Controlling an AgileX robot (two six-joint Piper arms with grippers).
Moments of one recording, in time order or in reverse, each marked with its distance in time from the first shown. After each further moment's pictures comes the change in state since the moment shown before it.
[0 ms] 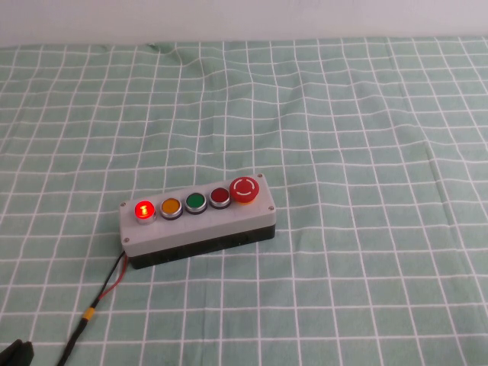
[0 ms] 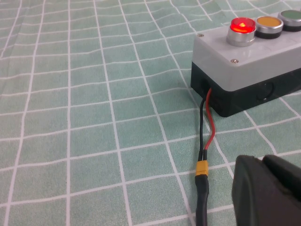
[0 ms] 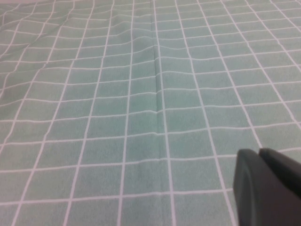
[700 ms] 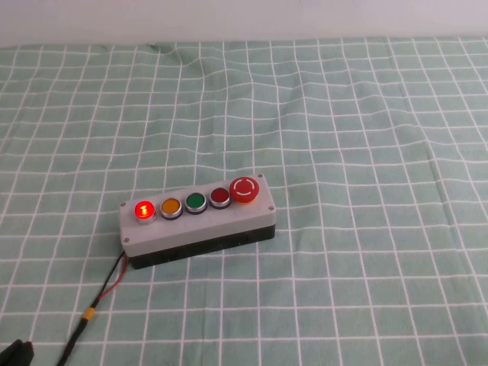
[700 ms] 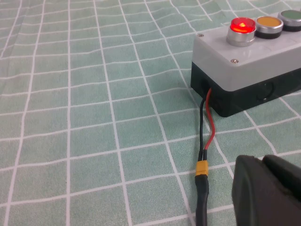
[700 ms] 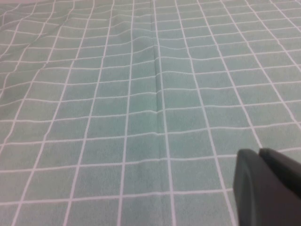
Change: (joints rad) right arm 0.000 0.000 0.000 0.000 0.000 0.000; left arm 0.000 0.000 0.000 0.000 0.000 0.000
